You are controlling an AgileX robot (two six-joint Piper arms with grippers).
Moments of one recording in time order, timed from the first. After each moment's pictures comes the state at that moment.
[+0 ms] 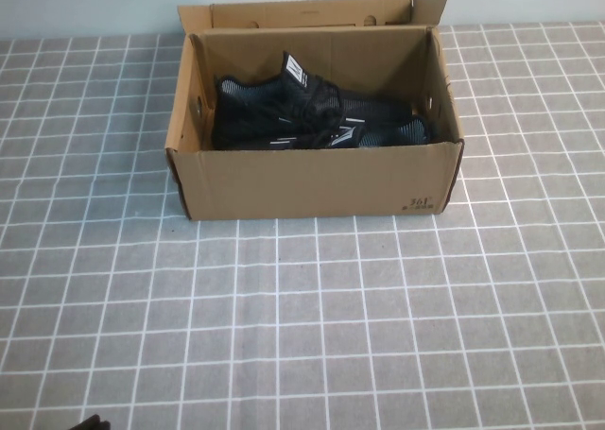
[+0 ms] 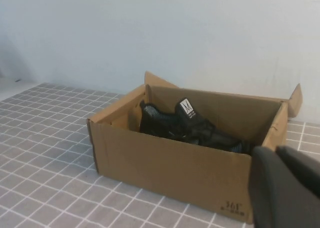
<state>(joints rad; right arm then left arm) 0.54 0.25 -0.35 0.17 0.15 -0.03 -0.36 0.07 0.03 -0.43 0.36 0.58</state>
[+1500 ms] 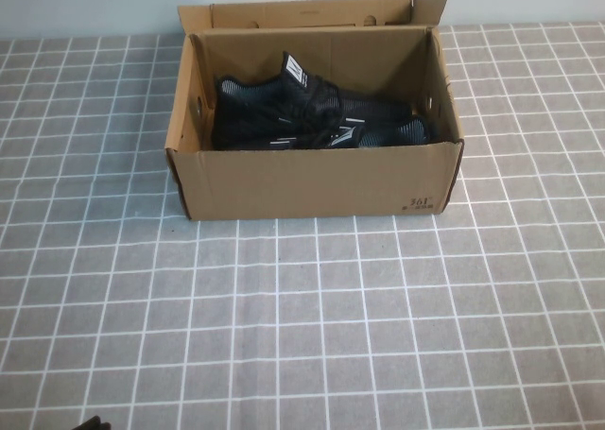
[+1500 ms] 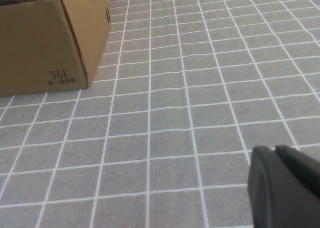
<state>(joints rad) 0.02 -0.01 0.03 0.25 0.33 -0.03 -0.36 0.07 0.03 -0.42 0.36 0.58</state>
